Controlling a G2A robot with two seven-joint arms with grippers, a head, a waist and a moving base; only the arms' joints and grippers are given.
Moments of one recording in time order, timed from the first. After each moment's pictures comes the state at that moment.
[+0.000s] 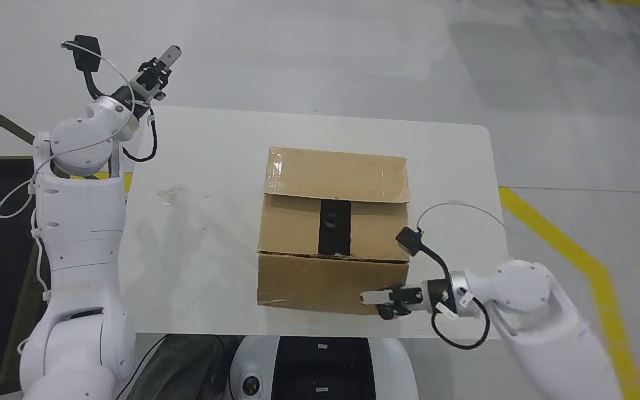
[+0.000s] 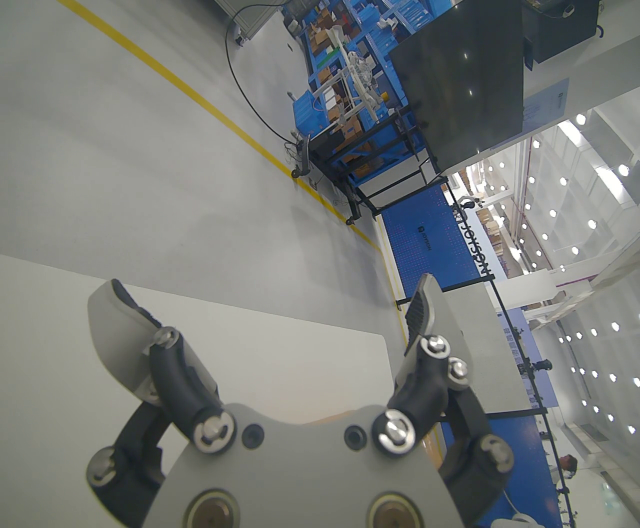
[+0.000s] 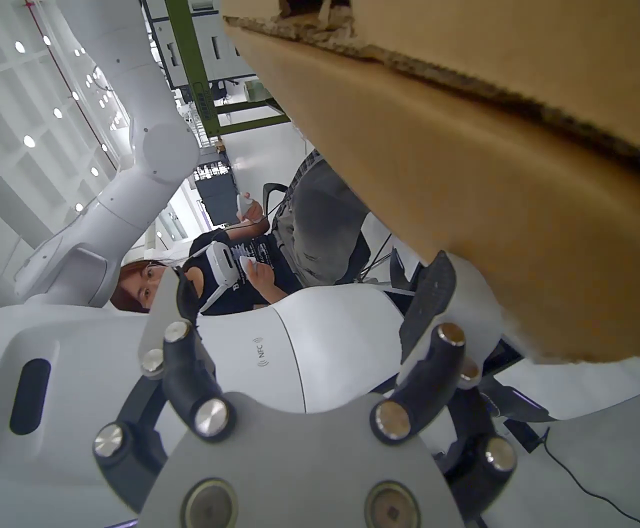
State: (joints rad) left arm 0.84 -1.11 -1.66 -1.23 0.32 -0.10 -0.65; right arm -1.46 -0.98 1.24 -1.91 0.18 0.14 1.24
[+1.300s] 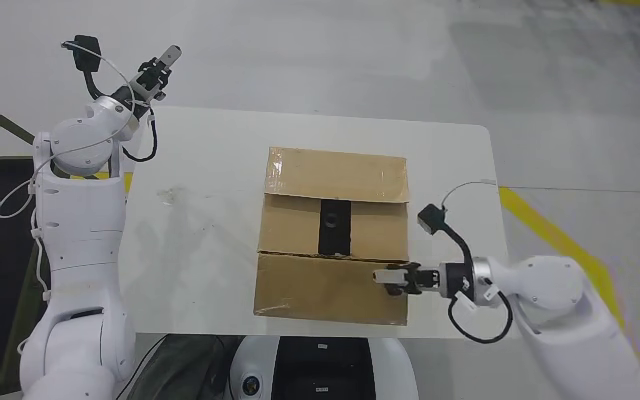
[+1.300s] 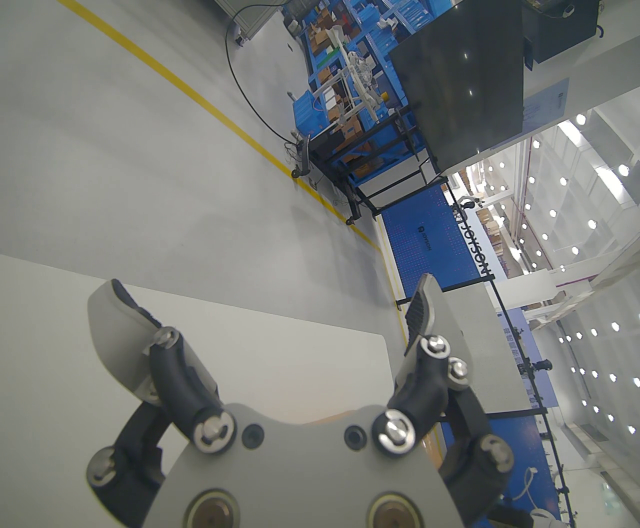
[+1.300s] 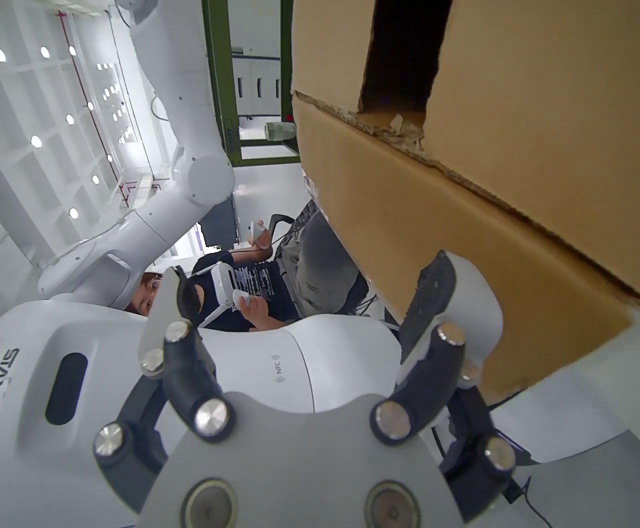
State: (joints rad) left arm 0.84 -1.11 -1.66 -1.23 0.32 -0.10 -0.65; right arm -1.48 -0.95 1.37 -2.02 0.26 0.10 1.16
